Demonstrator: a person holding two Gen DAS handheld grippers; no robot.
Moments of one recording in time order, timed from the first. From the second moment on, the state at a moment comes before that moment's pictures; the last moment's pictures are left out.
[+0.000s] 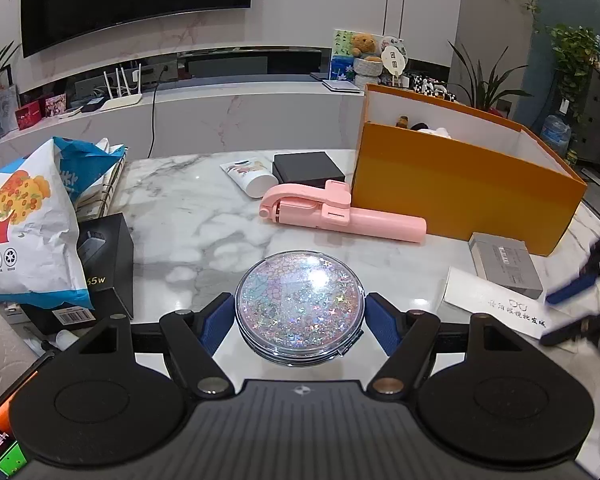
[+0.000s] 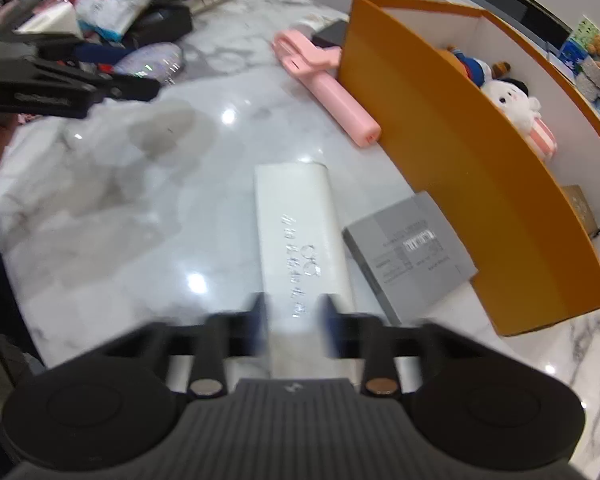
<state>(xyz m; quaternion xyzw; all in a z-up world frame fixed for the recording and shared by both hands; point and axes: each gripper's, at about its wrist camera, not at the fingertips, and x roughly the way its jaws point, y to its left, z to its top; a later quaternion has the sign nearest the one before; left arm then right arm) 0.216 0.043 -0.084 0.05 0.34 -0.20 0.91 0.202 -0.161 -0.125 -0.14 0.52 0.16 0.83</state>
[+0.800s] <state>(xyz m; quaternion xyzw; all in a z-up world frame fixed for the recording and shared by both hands) 0.214 0.041 -0.083 0.05 0.35 -0.22 0.91 0.277 -0.143 -0.156 -0.17 0.62 0.20 0.74</state>
